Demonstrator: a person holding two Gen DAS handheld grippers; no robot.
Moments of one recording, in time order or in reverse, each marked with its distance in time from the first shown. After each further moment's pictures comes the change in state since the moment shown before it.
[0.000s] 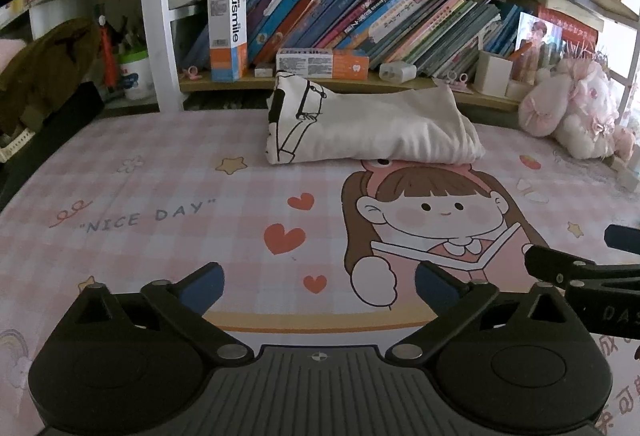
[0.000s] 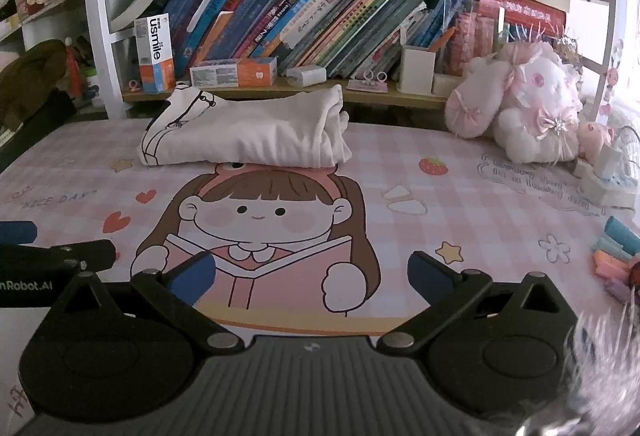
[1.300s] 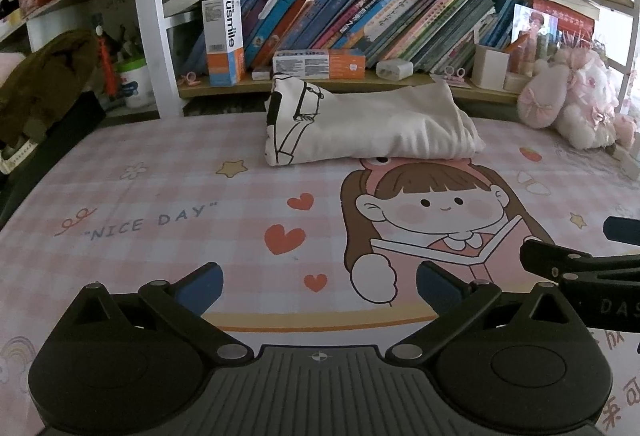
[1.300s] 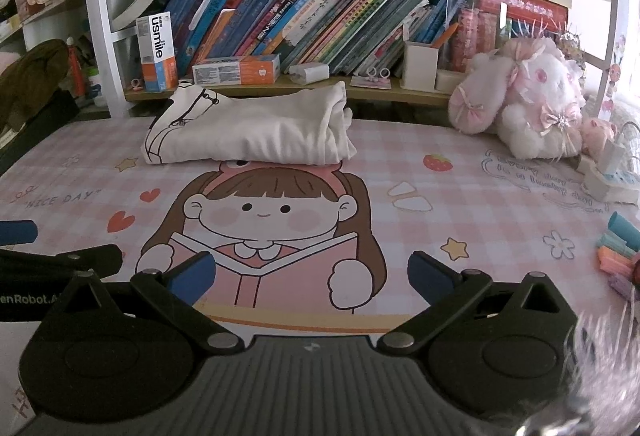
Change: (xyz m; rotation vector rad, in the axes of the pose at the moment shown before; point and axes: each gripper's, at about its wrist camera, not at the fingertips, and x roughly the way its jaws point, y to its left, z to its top) left arm -0.003 -0.005 -0.001 0.038 -0.003 0.015; right arm 0.000 0.004 -0.001 0.006 0.015 0.008
